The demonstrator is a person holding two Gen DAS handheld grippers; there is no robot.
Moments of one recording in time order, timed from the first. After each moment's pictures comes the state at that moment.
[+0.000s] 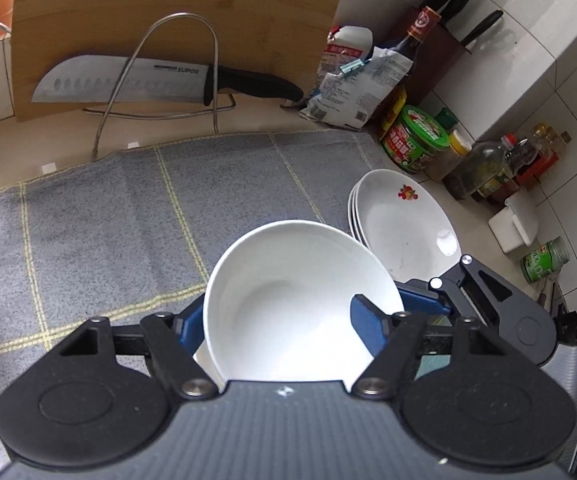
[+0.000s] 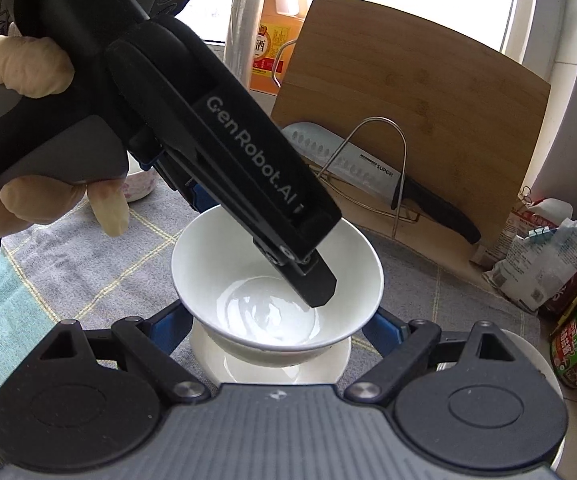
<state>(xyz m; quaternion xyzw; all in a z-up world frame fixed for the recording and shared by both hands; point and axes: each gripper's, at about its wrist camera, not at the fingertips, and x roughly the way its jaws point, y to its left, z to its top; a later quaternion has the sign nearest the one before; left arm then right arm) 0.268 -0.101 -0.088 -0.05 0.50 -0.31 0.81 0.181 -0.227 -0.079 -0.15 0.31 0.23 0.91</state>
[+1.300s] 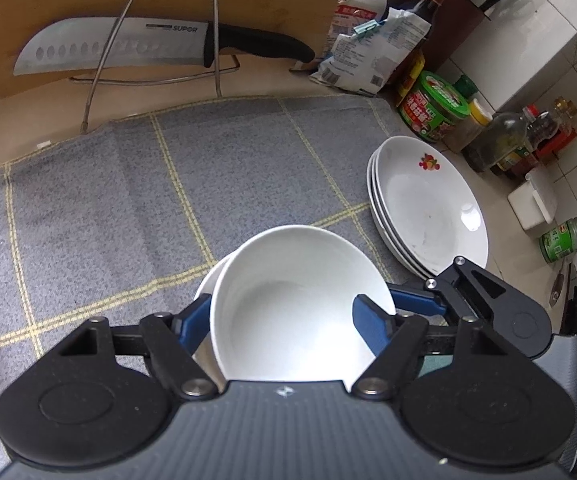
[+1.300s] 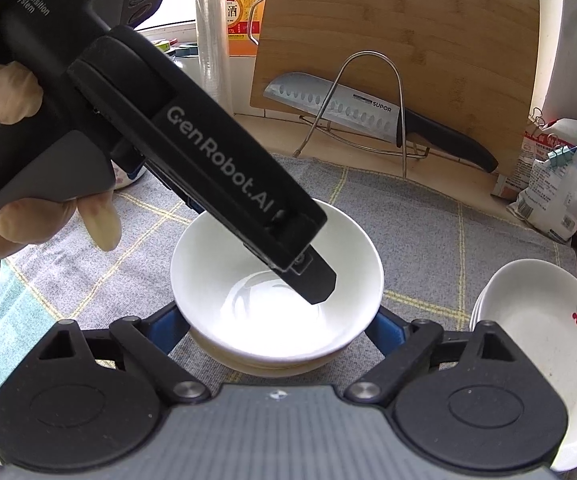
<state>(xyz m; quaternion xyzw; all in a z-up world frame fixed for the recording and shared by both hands) 0.277 -0.115 -0.109 -0.02 0.53 -0.30 0.80 0.194 -0.239 -0.109 -0.08 0.37 0.24 0.90</state>
